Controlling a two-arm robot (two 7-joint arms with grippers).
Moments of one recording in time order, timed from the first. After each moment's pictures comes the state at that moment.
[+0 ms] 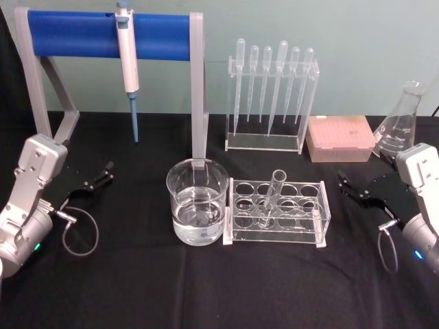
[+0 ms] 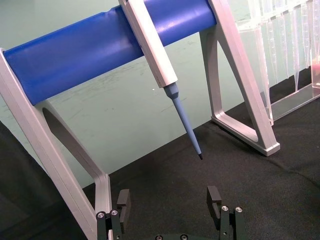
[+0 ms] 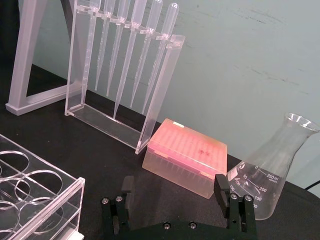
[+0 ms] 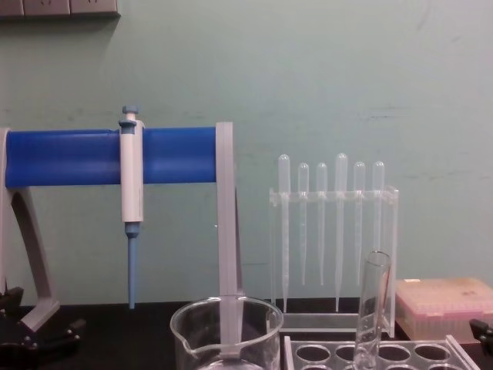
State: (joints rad) left arm -0.20 0.60 0.45 -1.41 -0.25 -0.12 0.03; right arm 0.20 0.60 -0.45 -1.41 0.25 -0.12 -0.03
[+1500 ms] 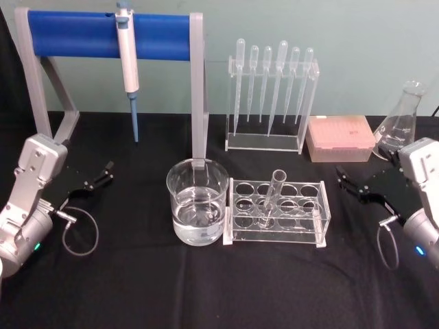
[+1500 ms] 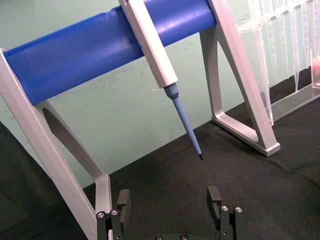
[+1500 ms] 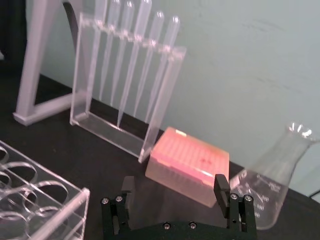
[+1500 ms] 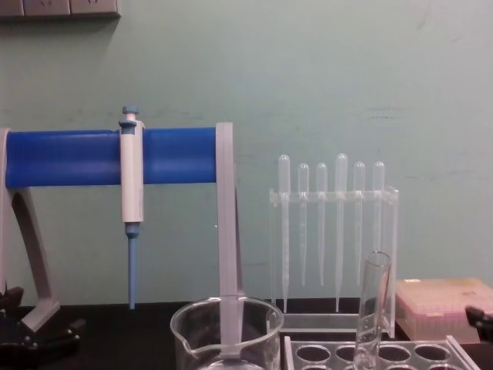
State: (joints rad) left arm -0.20 0.60 0.45 -1.41 -0.25 -0.12 0.03; right arm 0.20 0.61 -0.43 -1.43 0.26 -0.12 0.00
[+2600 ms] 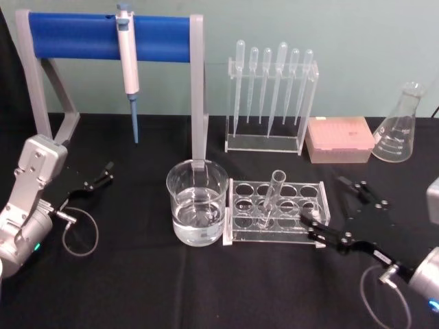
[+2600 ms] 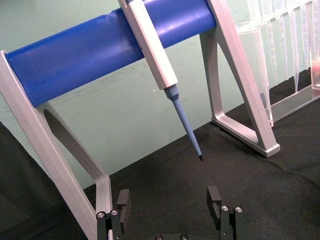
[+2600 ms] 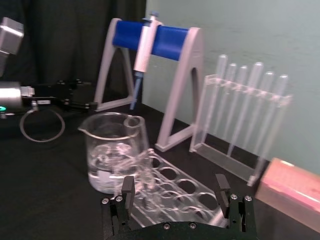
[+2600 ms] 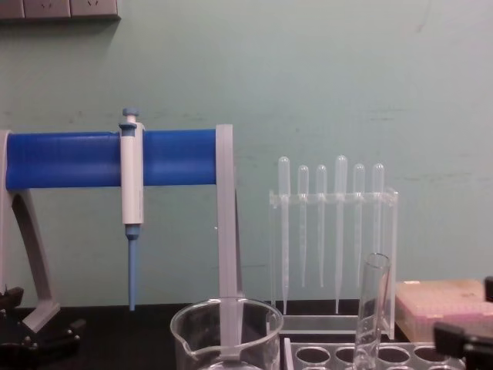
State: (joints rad) left arm -0.20 0.60 0.45 -1.41 -0.25 -0.12 0.03; right arm -0.12 0.73 -0.30 -1.84 0.44 -0.11 0.27
